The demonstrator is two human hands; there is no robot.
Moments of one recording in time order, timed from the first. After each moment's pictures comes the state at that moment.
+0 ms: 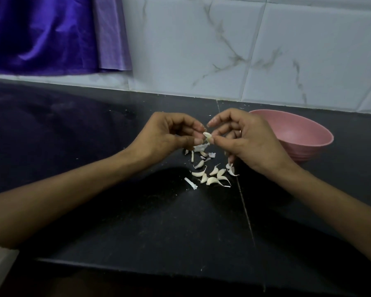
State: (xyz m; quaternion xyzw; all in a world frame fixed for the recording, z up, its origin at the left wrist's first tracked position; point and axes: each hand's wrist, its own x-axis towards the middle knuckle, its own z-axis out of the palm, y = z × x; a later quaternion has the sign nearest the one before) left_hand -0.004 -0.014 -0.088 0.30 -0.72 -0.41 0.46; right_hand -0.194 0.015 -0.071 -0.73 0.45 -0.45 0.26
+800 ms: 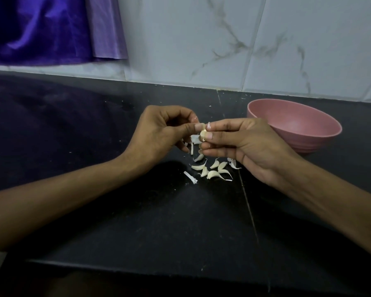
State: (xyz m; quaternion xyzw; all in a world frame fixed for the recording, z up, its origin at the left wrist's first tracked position) left_hand -0.007 -0.007 -0.095 0.32 -0.70 -0.36 0.53; right_hand -0.185 0.027 -0.077 -0.52 0.43 -0.49 0.56
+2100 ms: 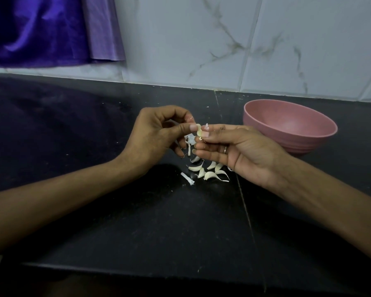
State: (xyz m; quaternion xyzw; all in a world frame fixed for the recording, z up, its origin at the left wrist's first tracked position) left_hand -0.008 -0.007 -0.096 0.31 -0.69 -0.38 0.54; right_hand -0.180 0.028 -0.075 -0.42 0.39 -0.48 0.66
